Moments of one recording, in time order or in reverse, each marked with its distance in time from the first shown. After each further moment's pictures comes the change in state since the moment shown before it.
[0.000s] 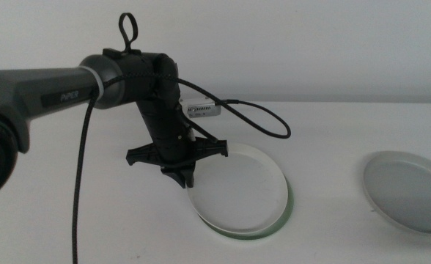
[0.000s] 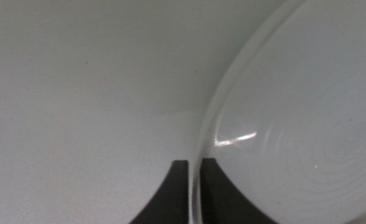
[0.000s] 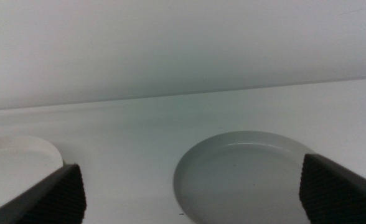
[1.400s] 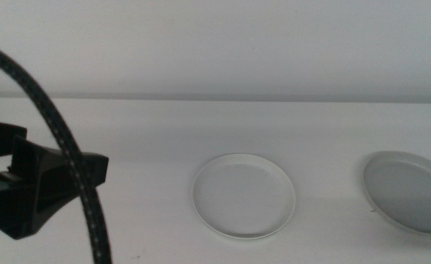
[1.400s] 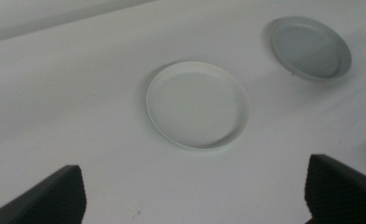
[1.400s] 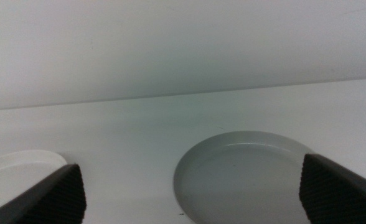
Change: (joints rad) left arm 0.000 -1.351 0.553 0.000 -0.049 0.320; right arm 0.000 0.000 0.000 0.000 0.000 0.000
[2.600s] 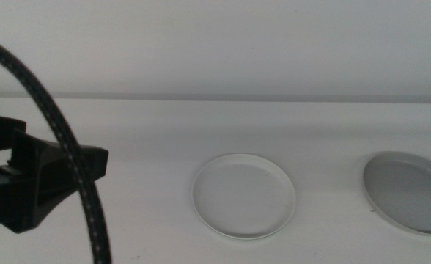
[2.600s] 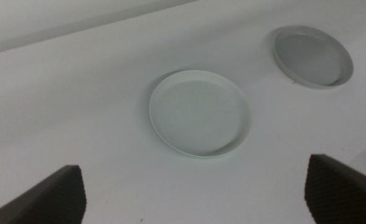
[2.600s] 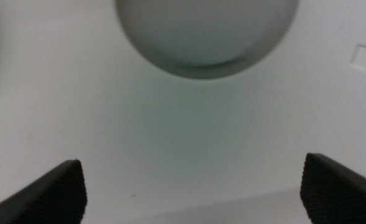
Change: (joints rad) left arm 0.000 0.000 0.000 0.006 -0.020 0.000; right arm -0.012 0.964 -0.821 -0.004 0.876 0.089
